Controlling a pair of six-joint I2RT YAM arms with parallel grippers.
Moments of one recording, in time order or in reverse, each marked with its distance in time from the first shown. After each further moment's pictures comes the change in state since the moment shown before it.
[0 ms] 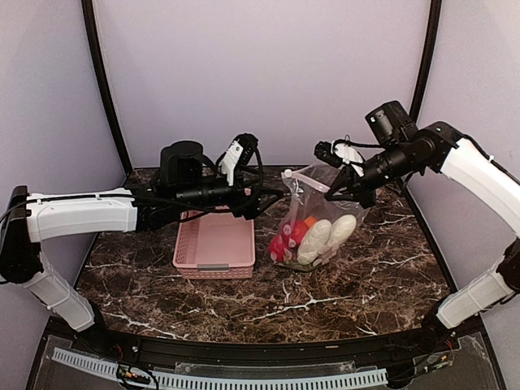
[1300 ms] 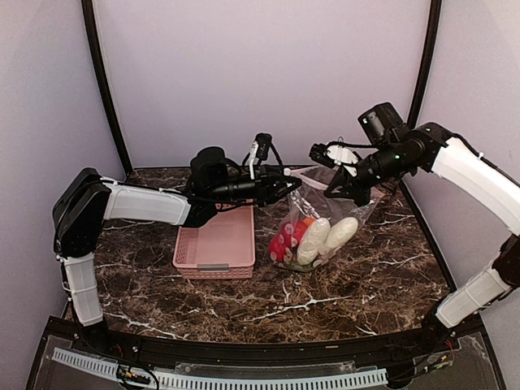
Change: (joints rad) left arm 0.095 0.430 0.166 0.530 0.393 -0.291; right arm 0.000 0.048 -0.010 0.046 0.134 0.009
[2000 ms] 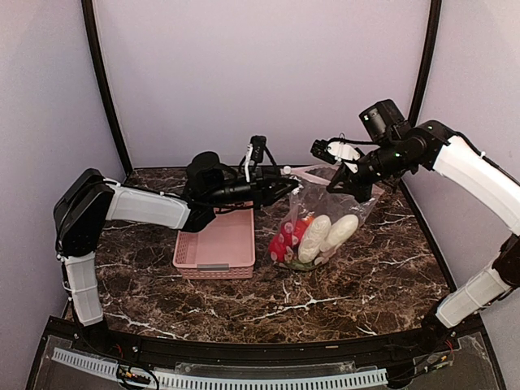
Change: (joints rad) left arm 0.010 0.010 -0.050 0.135 0.037 -0.049; right arm 0.000 0.000 0.031 -0.008 0.066 0.019
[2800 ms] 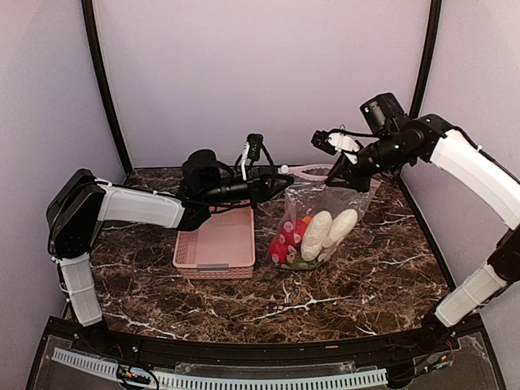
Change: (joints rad) left arm 0.008 -0.038 -0.026 -0.035 -0.033 -0.001; right arm -0.043 0.039 0.041 0.007 -0.017 -0.001
